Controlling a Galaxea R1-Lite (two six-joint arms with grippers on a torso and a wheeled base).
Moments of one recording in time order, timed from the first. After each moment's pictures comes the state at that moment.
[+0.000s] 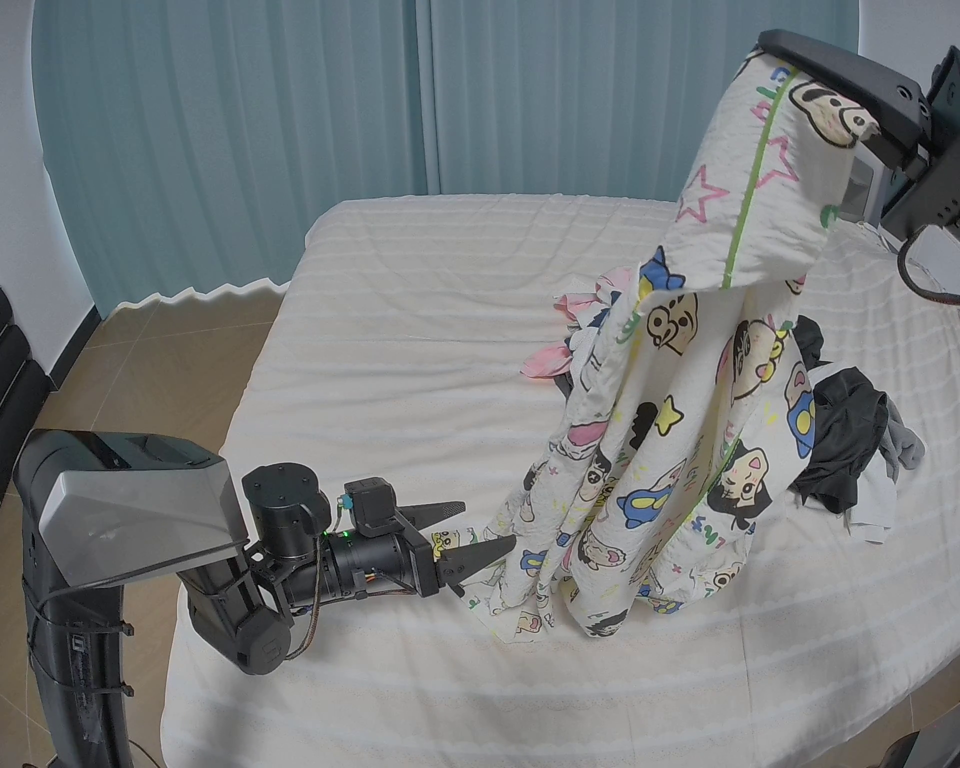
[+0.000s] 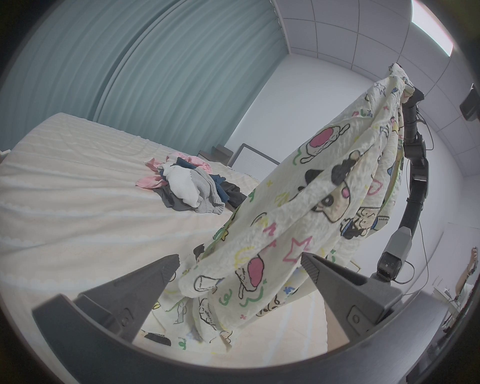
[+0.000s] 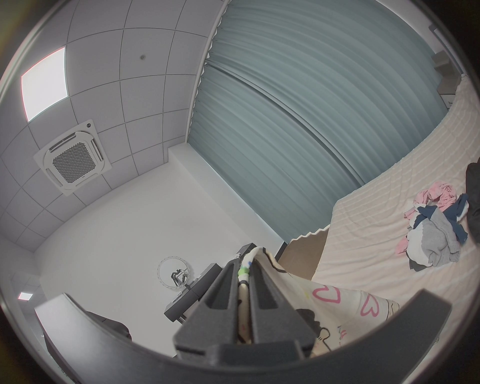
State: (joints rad) left arm -0.45 2.29 -0.63 -1.55 -0.62 -0.29; right arm 0.71 1.29 -1.19 -0.37 0.26 0.63
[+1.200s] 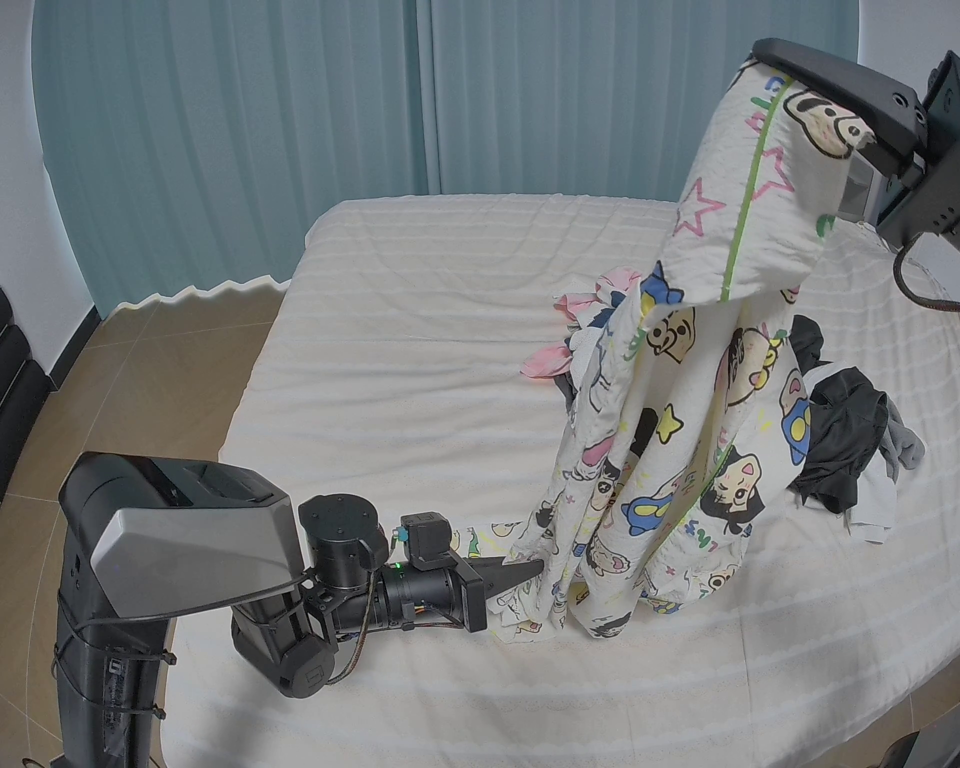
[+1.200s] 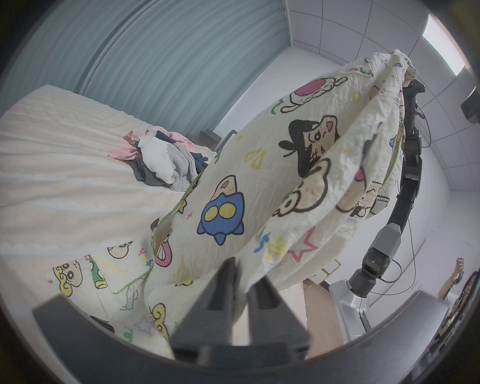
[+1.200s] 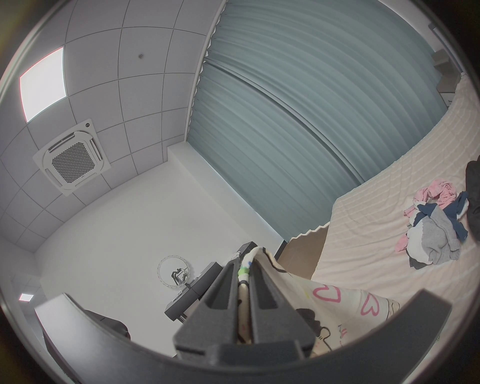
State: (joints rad) left arm -0.56 2.38 -0.68 -1.55 -0.63 -0.36; right arm 0.72 1.29 -1.18 -0.37 0.26 0.63
